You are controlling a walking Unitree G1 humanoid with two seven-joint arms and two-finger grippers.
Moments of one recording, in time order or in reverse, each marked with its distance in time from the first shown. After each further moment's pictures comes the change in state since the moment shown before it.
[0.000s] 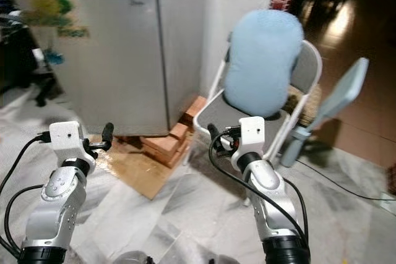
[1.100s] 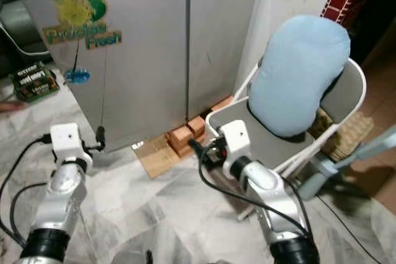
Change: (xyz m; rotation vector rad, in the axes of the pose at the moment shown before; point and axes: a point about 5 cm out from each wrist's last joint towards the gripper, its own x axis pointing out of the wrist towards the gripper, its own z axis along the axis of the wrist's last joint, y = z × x) left arm 0.012 0.038 -0.014 0.122 -0.019 0.160; right arm 0.000 0.023 0.001 -0.021 0.026 0.212
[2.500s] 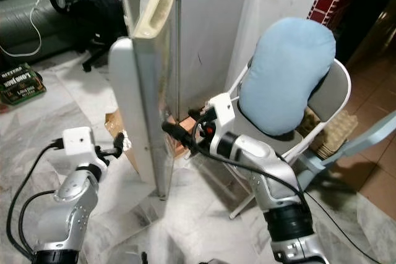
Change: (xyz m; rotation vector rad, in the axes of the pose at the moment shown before) left arm -0.024 -0.048 0.006 -0.143 0.190 -0.231; right arm 0.029 0.026 0.030 0.010 0.075 0.359
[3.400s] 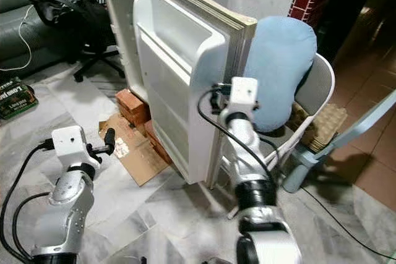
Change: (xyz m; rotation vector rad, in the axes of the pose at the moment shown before) left arm -0.008 0.023 0.016 -0.002 -0.139 0.201; right arm 0.039 -0.028 0.039 0.128 -0.322 -0.673
